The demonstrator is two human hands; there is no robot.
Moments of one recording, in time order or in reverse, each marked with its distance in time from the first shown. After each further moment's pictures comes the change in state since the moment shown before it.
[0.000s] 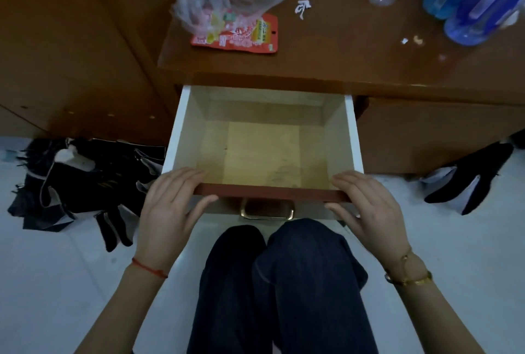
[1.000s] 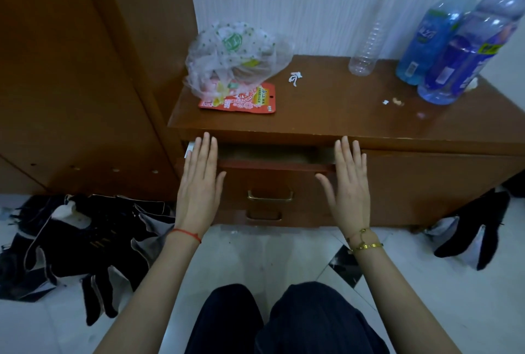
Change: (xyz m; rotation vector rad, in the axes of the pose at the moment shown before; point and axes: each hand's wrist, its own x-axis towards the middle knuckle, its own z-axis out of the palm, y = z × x) left_hand 0.120 -0.025 0.066 0.181 0.086 -0.087; right_hand 0.107 0.036 0.064 -0.120 0.283 0.278
